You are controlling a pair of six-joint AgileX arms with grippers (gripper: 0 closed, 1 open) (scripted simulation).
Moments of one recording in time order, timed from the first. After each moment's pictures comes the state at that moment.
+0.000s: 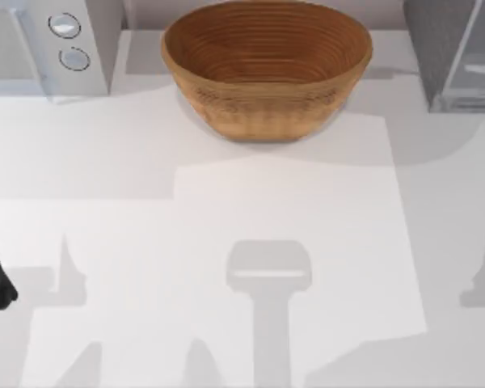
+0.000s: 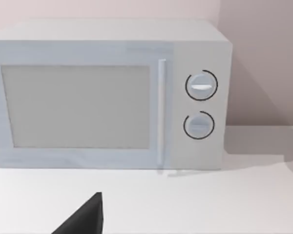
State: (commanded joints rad) left arm 0.00 0.00 0.00 0.00 0.00 0.00; right arm 0.00 0.01 0.00 0.00 0.00 0.00
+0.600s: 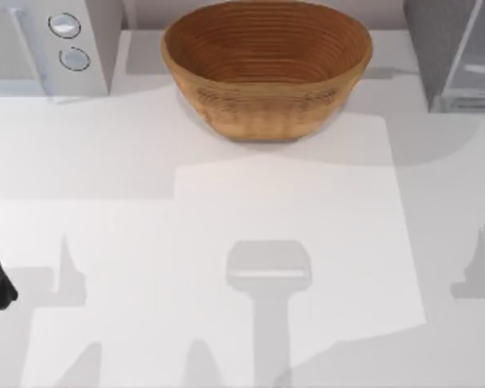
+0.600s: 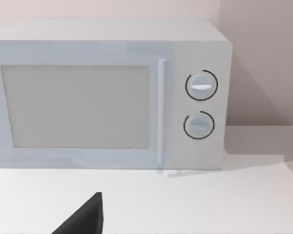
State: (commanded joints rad) left arm 0.00 0.00 0.00 0.00 0.00 0.00; right arm 0.08 0.11 0.05 0.08 0.07 0.01
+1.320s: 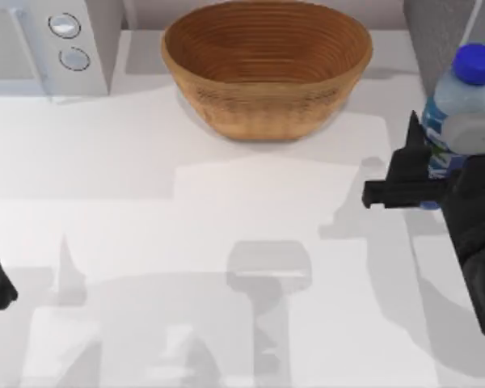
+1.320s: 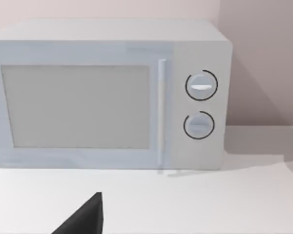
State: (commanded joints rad) left arm 0.00 0.00 0.00 0.00 0.00 0.00; right arm 0.80 1.18 0.43 0.66 0.77 0.07
